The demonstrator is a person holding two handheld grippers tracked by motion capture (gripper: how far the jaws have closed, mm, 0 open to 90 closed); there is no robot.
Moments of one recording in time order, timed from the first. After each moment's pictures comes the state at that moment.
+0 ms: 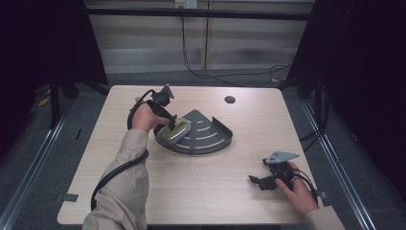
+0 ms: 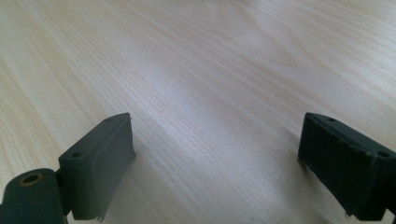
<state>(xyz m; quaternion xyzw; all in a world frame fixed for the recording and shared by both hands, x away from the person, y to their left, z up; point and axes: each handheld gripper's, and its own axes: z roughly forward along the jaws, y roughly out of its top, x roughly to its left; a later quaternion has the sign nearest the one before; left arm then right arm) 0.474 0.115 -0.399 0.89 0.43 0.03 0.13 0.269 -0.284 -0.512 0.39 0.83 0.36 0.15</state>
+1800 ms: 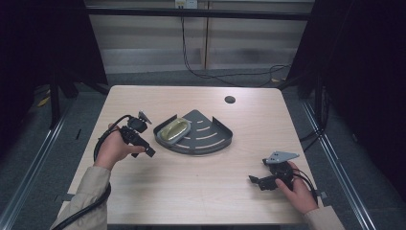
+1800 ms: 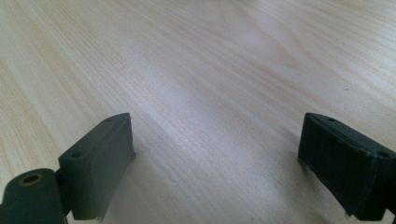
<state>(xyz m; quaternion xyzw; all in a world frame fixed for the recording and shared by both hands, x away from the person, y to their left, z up) 0.394 0.184 -0.419 0.90 0.41 0.00 0.15 0.268 -0.284 -0.512 0.39 0.84 0.36 0.15</state>
